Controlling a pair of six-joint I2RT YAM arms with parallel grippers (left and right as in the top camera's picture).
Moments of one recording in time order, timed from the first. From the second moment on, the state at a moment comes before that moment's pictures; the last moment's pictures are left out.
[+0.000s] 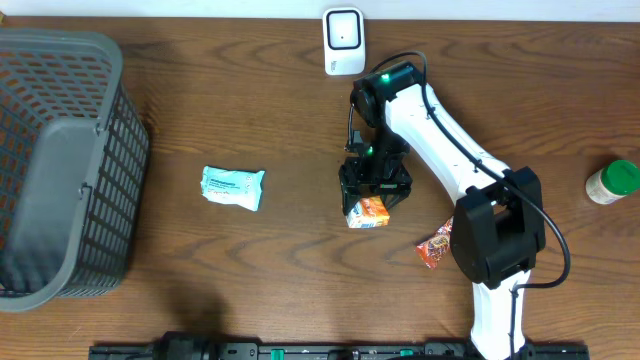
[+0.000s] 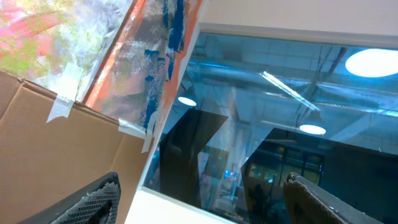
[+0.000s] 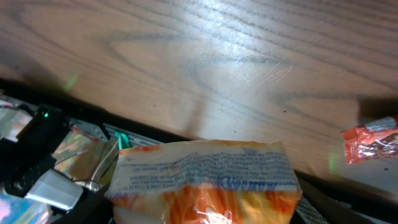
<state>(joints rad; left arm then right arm) -0.08 0.01 1.10 -0.33 -0.43 -0.03 0.48 2.13 1.84 -1.67 -0.44 0.20</state>
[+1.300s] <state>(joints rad) -0.08 0.01 1.10 -0.34 -0.43 -0.04 0.39 2.13 2.20 -0.97 -0.46 0.36</state>
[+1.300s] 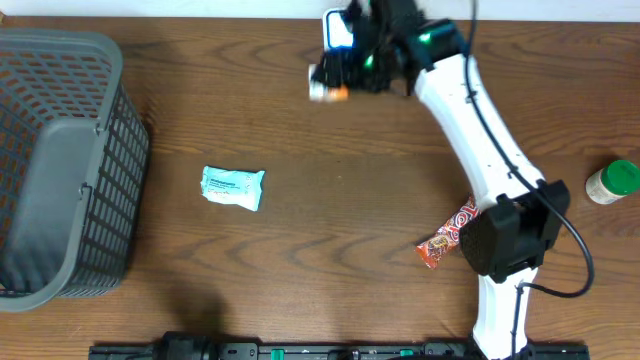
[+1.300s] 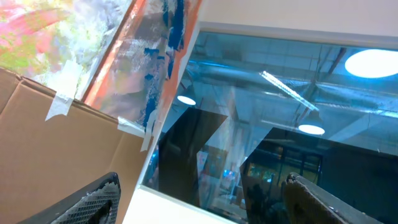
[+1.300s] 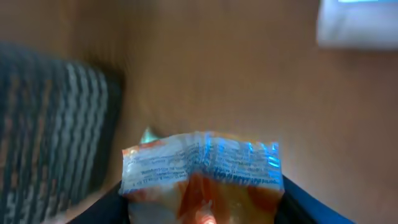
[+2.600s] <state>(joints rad) -0.08 0.01 0.95 -0.26 -0.43 -0.04 0.42 2.56 2.09 0.03 0.24 0.40</state>
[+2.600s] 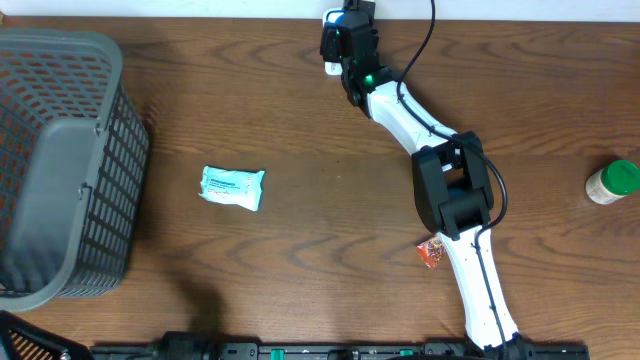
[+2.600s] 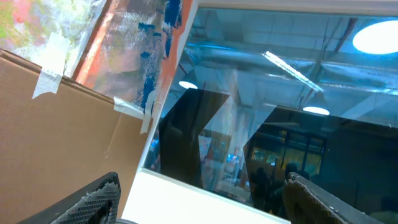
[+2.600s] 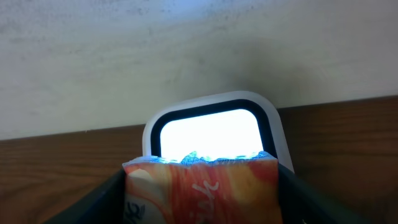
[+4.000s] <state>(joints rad) -0.08 0.01 0.95 -0.22 -0.43 -0.04 0.48 2.33 2.07 -0.81 0.17 0.59</state>
